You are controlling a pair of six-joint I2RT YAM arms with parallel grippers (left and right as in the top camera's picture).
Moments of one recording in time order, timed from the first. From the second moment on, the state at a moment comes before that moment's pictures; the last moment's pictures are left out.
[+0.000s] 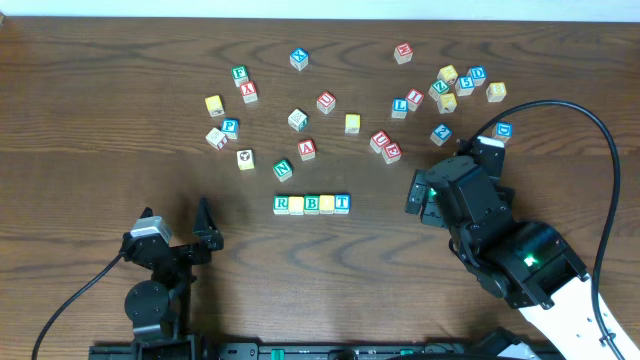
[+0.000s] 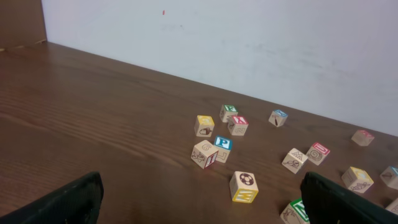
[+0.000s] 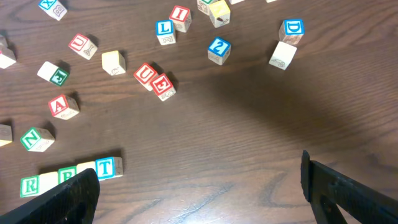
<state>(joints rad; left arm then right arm) 0.13 0.01 0.01 -0.10 0.07 -0.25 0.60 1.06 1.10 -0.98 0.44 0.69</state>
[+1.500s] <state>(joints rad) 0.03 0.01 0.01 -0.10 0.06 -0.25 0.60 1.06 1.10 -0.98 0.44 0.69</state>
